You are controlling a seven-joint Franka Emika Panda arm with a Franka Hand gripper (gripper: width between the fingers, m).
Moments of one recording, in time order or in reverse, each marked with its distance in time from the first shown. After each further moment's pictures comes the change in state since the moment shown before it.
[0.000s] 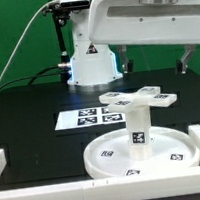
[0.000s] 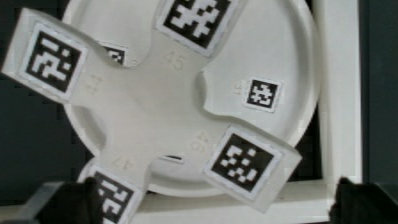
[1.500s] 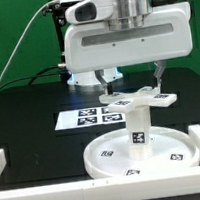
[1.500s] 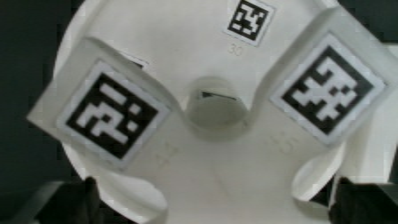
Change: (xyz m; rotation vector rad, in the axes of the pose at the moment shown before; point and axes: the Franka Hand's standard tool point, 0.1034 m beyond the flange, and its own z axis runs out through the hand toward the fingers) arm -0.015 0.034 0.035 0.115 0.048 -0.185
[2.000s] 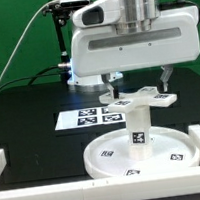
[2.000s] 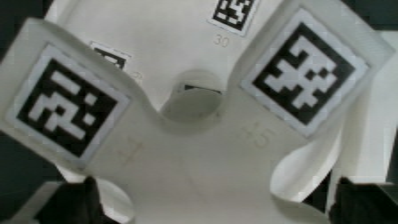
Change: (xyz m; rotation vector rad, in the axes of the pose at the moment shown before) arm 0.001 -0.008 0.011 -0.006 -0.009 0.016
